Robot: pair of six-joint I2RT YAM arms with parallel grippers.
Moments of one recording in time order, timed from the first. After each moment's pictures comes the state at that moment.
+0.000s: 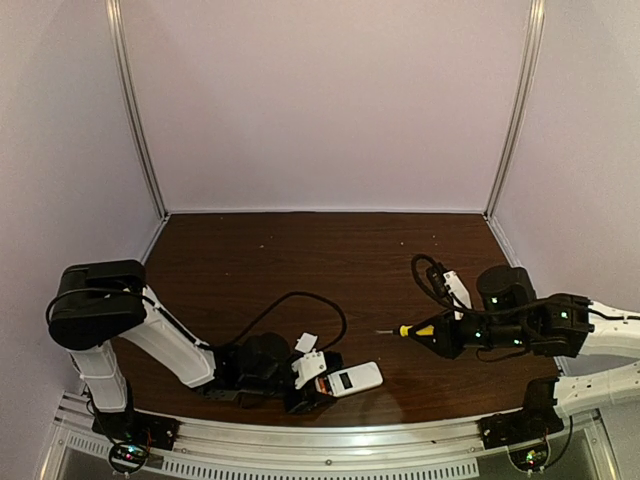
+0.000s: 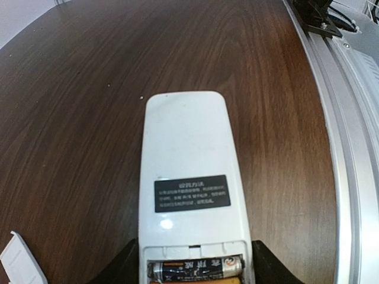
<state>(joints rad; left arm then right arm) -1.23 1.85 0.57 0.71 0.10 0.10 1.04 0.82 0.61 -0.39 0.04 0.55</state>
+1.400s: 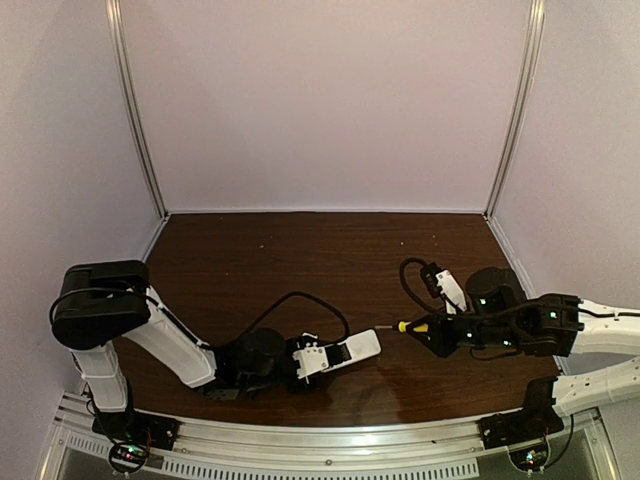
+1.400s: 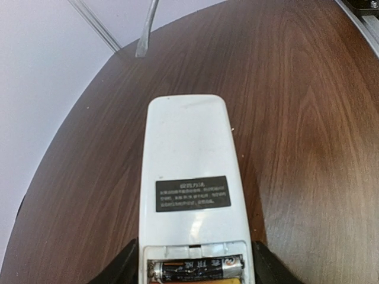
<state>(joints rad) -1.23 1.86 0.58 0.86 -0.17 0.45 1.04 0.88 0.61 -0.36 0.12 0.49</state>
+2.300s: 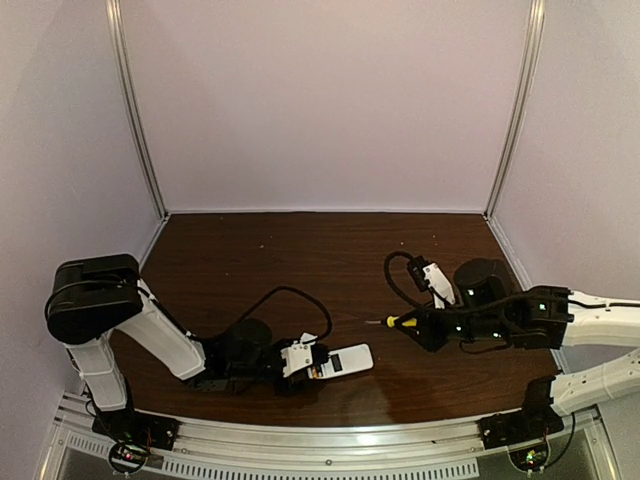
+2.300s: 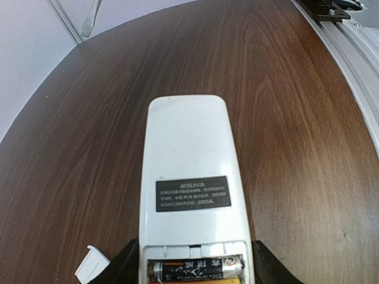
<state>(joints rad) -1.13 1.82 0.50 0.84 0.12 0.37 1.04 0.98 0.67 -0.31 0.10 0.46</state>
